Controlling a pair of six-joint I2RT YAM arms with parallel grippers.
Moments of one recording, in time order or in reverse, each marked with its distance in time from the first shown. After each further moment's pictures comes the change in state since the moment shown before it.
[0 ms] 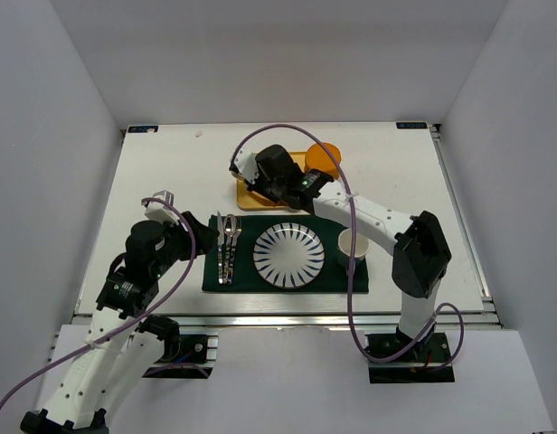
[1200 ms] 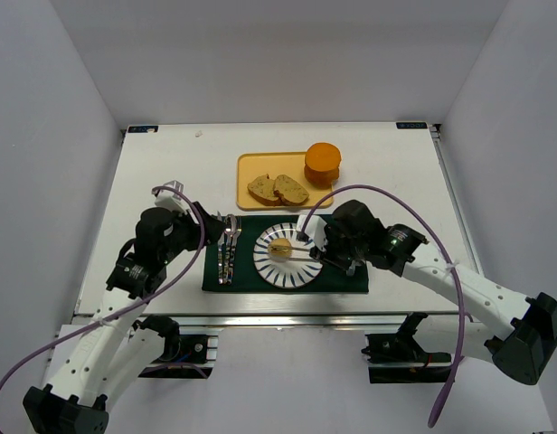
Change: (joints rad) left arm 0.000 0.141 0.014 0.105 0.041 0.000; right arm -0.032 -0.764 -0.710 -0.257 -0.355 -0.013
